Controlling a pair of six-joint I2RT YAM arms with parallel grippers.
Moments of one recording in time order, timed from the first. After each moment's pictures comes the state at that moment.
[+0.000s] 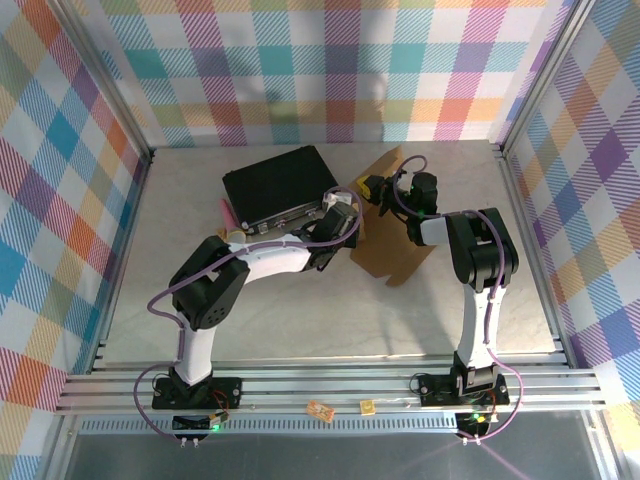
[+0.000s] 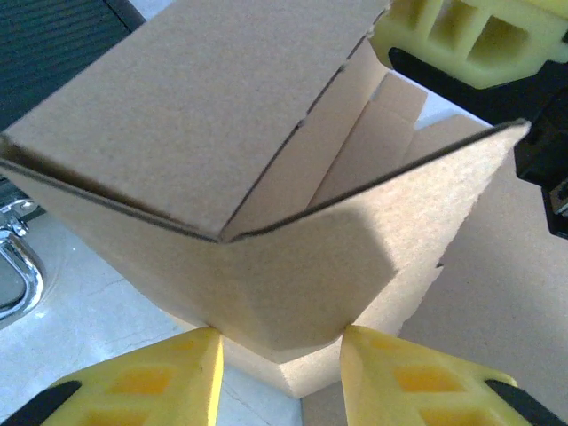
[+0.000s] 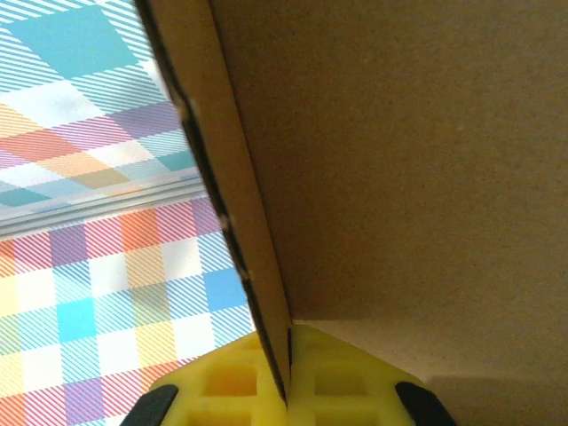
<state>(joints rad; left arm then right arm) -0.80 1.98 1.31 0.02 -0.35 -0.48 0.22 2.10 1.10 0.92 -0.73 1.67</state>
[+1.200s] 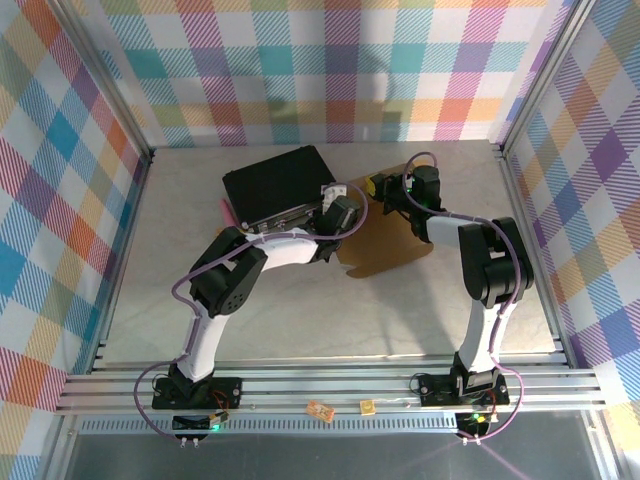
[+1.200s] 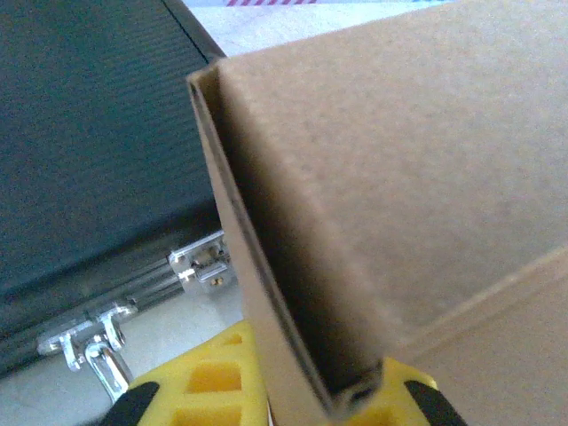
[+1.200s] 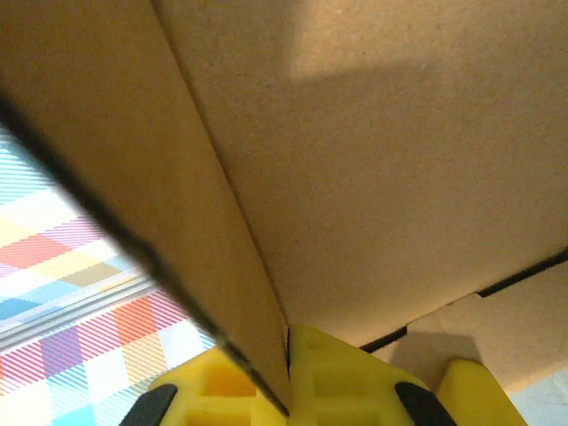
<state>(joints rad) -0.75 2.15 1.43 0.11 -0.56 -0.40 0.24 1.93 1.09 0.58 -0.54 1.71</state>
